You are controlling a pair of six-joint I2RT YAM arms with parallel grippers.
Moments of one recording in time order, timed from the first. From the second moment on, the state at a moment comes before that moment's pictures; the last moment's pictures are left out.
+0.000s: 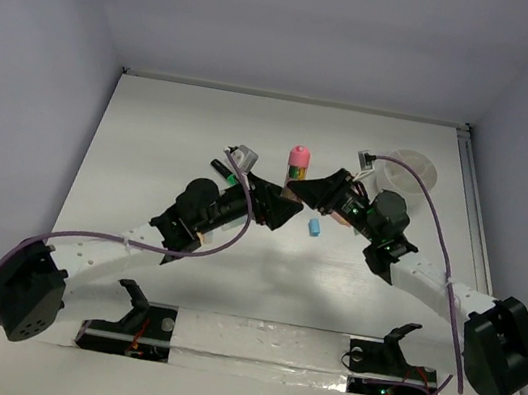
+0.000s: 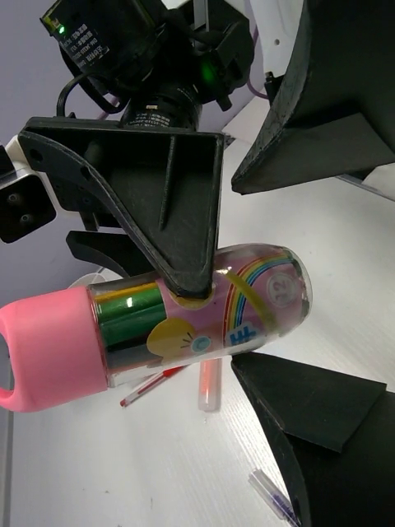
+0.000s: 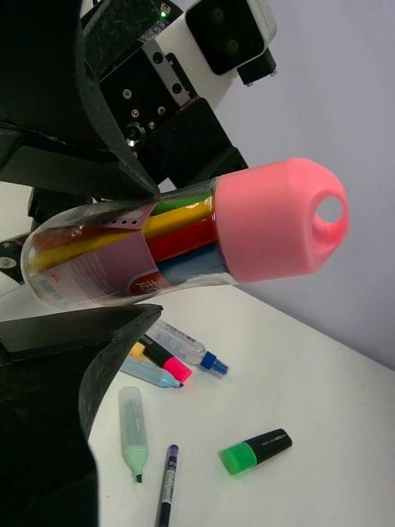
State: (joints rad) left arm -0.81 1.11 0.58 0.59 0.14 -0.57; right arm 0.57 1.23 0.59 0.74 -0.38 1.01
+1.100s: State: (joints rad) left arm -0.82 1.09 0.57 0.44 0.17 -0.52; right arm 0.58 1.02 0.77 0.30 -0.32 0.64
